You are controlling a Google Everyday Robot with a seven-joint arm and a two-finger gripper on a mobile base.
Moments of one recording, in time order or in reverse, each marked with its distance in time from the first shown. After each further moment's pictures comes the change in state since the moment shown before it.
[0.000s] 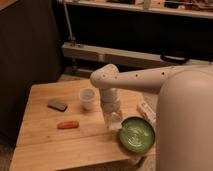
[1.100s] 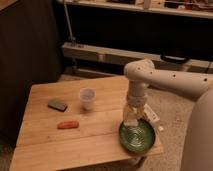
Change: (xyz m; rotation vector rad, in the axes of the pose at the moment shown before) arm 0.037 -0.103 0.004 -0.133 0.025 0.100
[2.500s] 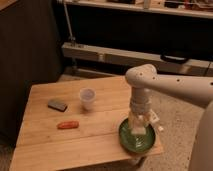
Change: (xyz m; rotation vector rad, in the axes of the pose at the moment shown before) arm 0.033 0.000 0.007 0.038 0.026 -0.002
